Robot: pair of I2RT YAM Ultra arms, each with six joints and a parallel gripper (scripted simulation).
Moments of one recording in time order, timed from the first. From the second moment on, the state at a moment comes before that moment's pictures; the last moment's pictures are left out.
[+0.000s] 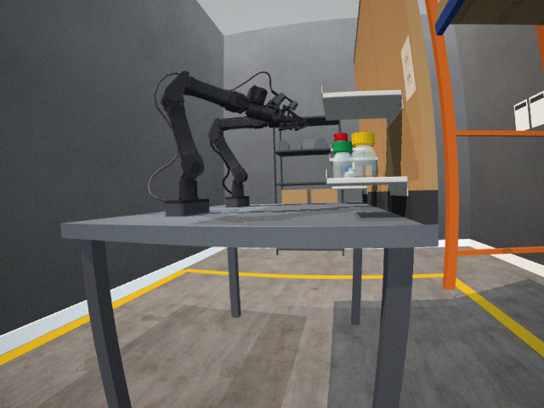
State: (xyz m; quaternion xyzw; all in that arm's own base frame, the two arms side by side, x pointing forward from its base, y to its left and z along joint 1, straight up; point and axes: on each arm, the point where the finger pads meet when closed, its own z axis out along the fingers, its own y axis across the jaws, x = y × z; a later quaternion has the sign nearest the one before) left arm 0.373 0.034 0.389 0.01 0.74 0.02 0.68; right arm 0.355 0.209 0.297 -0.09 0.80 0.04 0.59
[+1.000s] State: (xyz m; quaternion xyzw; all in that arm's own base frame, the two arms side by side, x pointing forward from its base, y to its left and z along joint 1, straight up) left arm 0.364 0.033 0.228 0.01 0.75 0.01 0.66; right arm 0.437 0.234 0.244 -0.09 0.75 0.06 0.65
